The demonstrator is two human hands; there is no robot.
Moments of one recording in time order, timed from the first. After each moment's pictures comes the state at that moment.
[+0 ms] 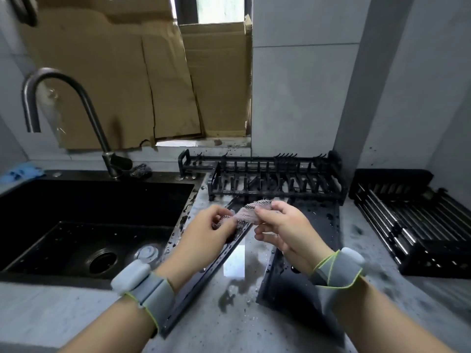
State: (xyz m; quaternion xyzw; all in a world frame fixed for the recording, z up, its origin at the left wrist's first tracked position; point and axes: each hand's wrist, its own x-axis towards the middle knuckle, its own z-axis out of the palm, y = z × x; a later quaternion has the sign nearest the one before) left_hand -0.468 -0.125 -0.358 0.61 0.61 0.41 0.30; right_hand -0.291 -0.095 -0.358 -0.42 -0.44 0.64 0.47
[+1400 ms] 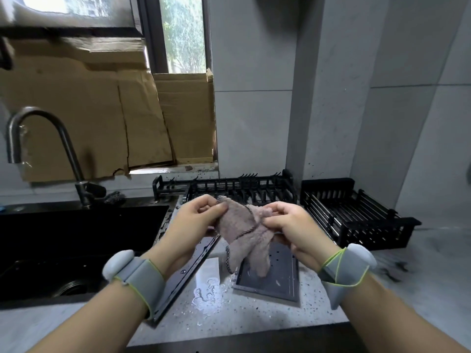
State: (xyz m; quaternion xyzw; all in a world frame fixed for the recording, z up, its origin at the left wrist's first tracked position) left_hand -0.442 -0.171 -0.307 0.58 0.41 0.51 0.48; right_hand -0.241 -0.179 -0.316 -0.49 -0.50 0.49 0.51
